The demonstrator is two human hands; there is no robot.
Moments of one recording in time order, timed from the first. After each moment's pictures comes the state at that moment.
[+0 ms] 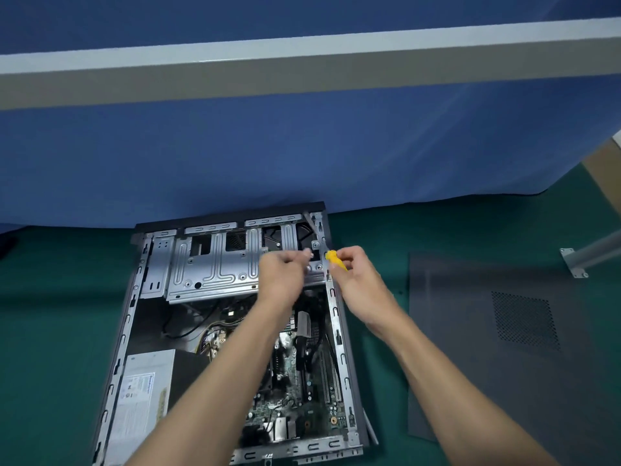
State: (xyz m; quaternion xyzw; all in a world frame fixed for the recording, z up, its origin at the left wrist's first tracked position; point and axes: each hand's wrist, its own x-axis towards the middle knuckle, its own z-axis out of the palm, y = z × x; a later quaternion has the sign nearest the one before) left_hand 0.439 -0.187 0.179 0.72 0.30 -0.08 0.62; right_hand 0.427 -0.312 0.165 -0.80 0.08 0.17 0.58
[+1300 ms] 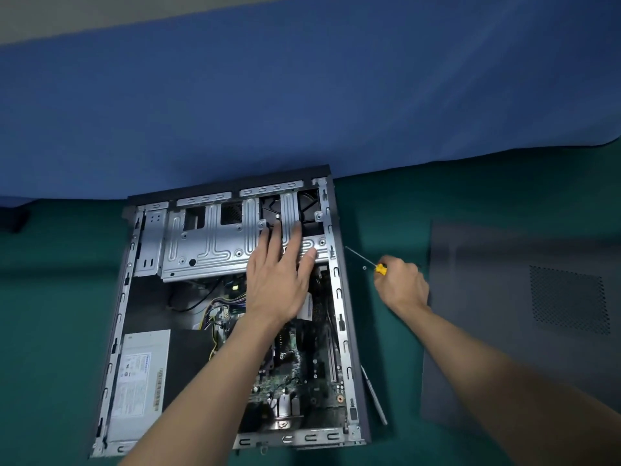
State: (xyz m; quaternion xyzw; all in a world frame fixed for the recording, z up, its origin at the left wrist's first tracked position) left_hand 0.418 -0.160 0.097 0.99 0.04 -0.08 0.15; right_hand 0.441 -0.366 0.023 -0.95 0.14 0.17 0.23
